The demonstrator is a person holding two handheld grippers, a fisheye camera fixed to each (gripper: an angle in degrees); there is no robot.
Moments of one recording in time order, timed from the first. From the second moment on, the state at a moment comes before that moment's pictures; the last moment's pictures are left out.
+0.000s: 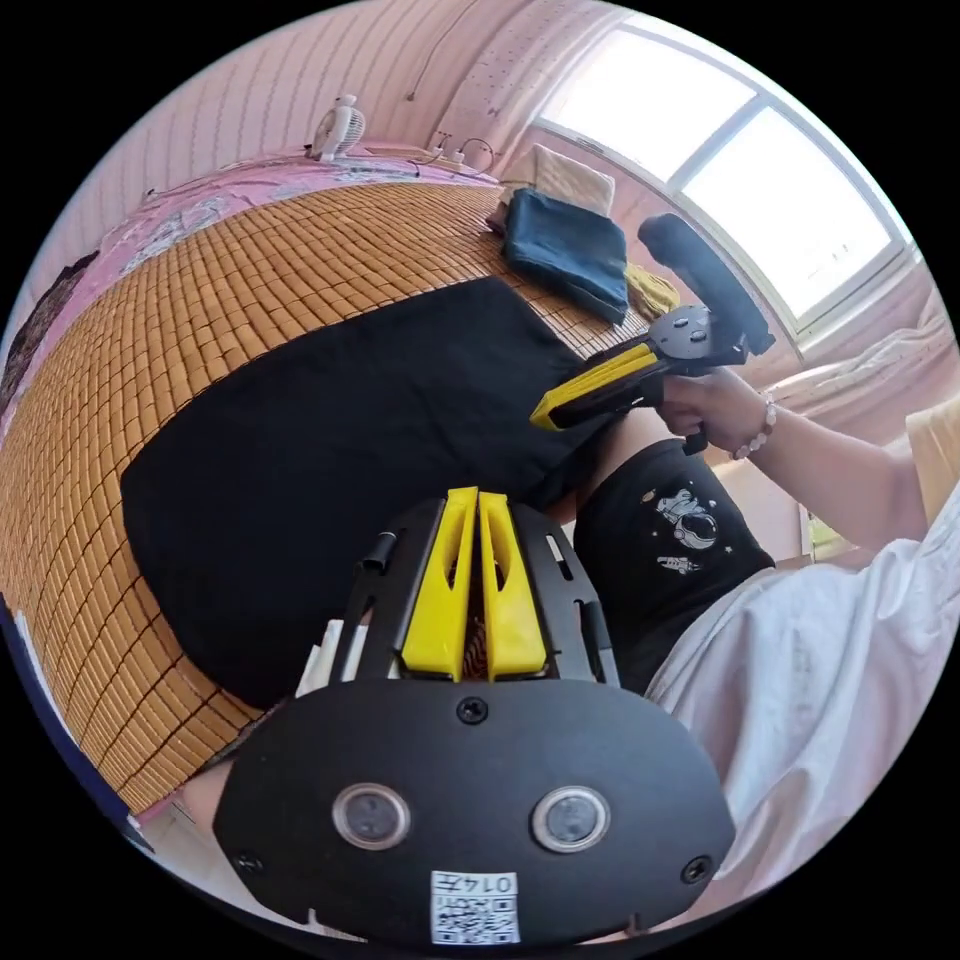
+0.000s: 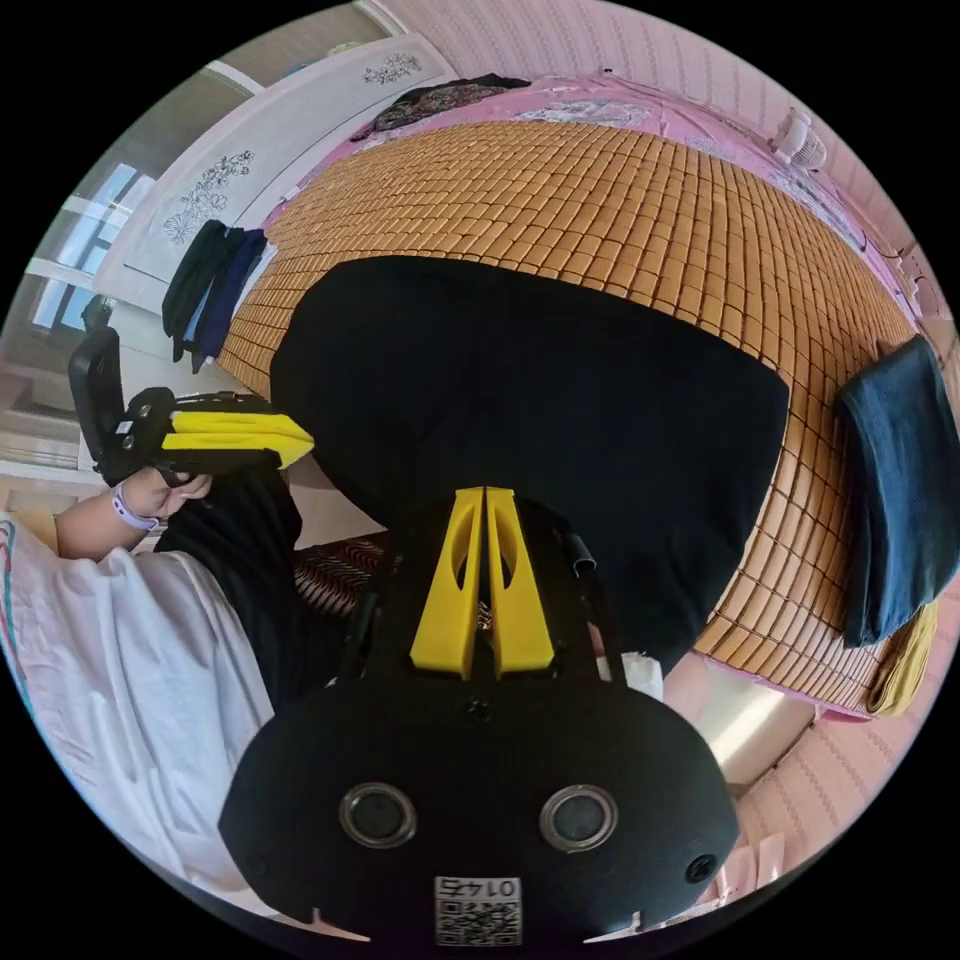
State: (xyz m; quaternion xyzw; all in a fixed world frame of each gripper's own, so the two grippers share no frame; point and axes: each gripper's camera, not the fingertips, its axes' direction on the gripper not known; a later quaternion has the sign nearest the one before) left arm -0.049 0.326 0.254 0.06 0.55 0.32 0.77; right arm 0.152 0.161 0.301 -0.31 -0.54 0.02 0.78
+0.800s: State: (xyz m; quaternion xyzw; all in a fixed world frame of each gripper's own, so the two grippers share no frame) left arm 0.073 0.344 0.271 0.02 0.55 0.39 0.74; right arm 0.125 0.021 0.401 -0.31 -0.51 -0.06 0.80
